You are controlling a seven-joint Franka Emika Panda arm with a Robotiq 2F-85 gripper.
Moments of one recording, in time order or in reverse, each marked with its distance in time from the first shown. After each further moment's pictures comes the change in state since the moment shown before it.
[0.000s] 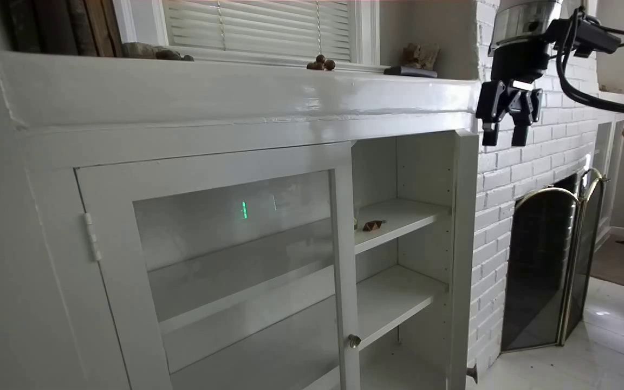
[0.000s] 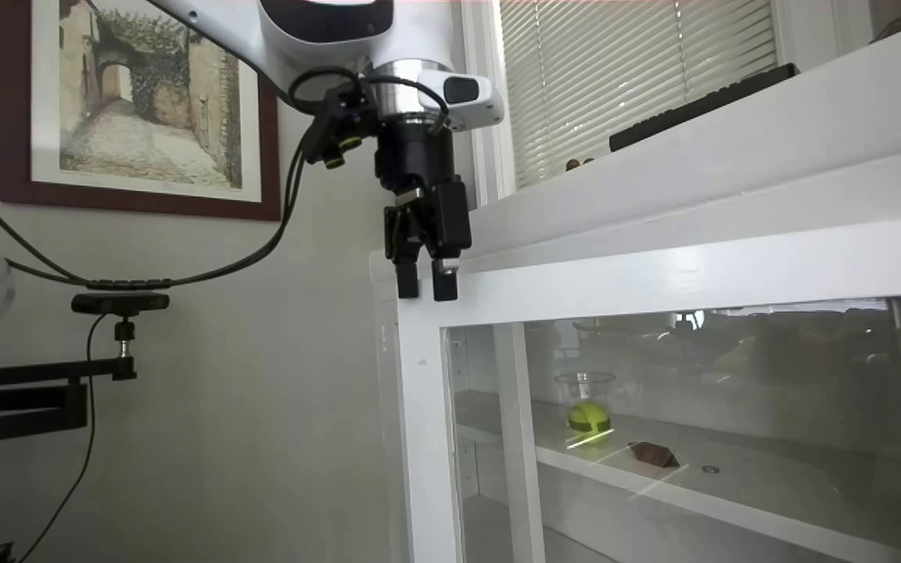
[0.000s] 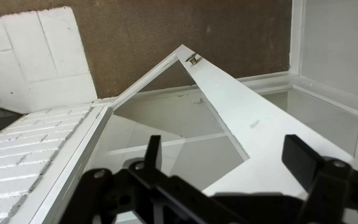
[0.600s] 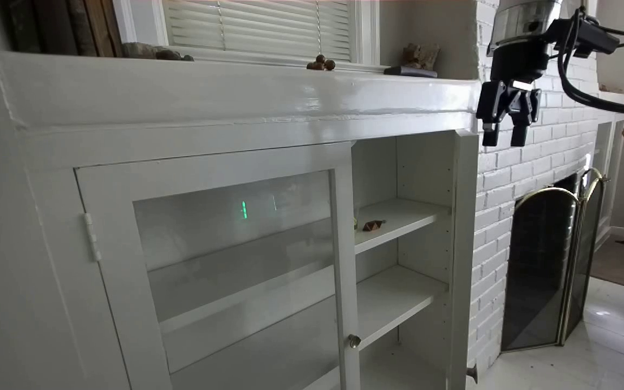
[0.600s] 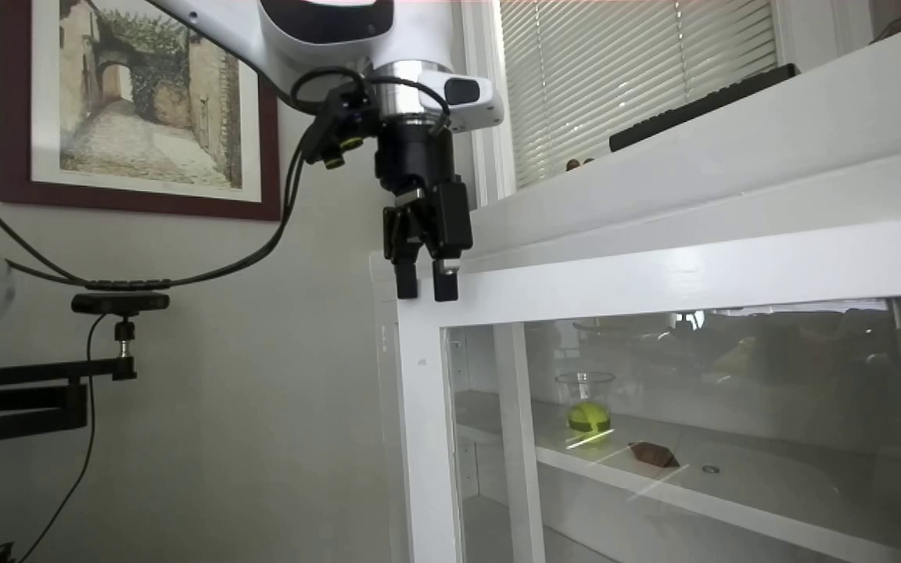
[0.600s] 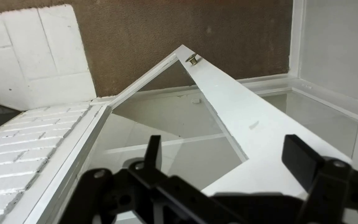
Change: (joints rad) arm 0.000 0.001 0.002 0.000 0.000 0.000 -0.022
